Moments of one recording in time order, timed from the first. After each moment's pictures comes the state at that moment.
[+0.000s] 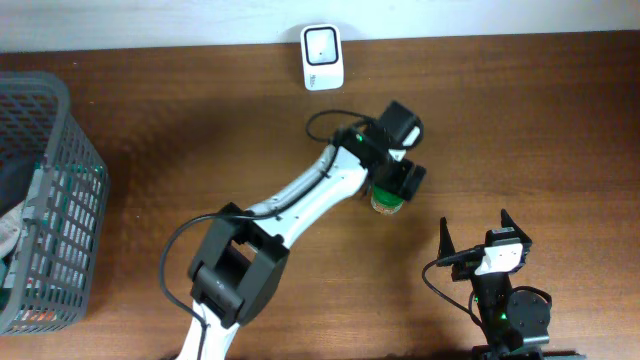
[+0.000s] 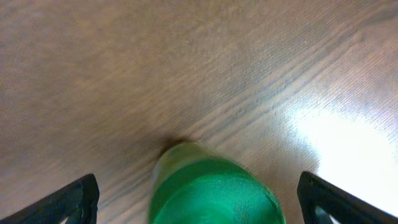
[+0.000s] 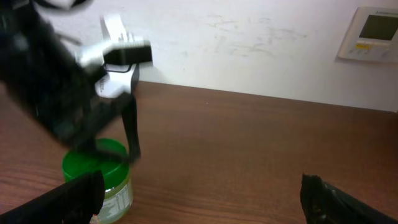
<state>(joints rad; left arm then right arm) -0.75 2.17 1.82 -0.74 0.10 -0.19 0.05 0.01 0.01 -0.07 -0.02 -0.08</state>
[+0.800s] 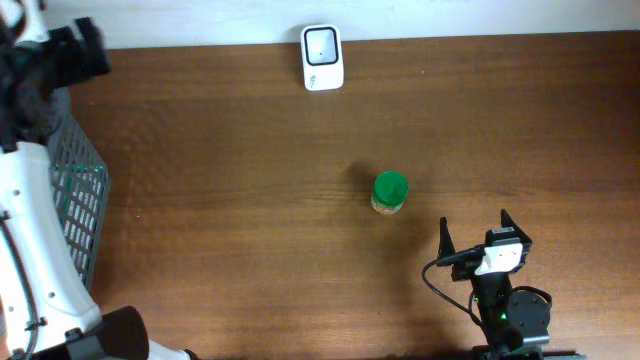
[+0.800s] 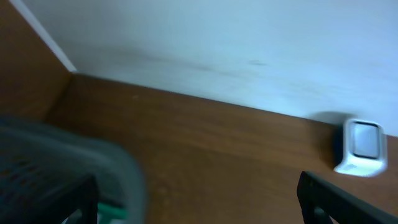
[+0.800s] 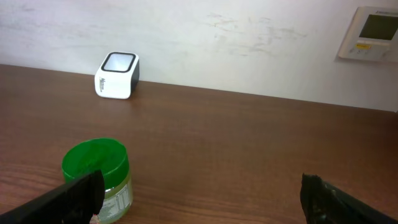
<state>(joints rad) 0.31 1.70 2.11 -0.99 0.10 0.00 0.05 0.01 0.01 -0.07 -0.02 -0.08</state>
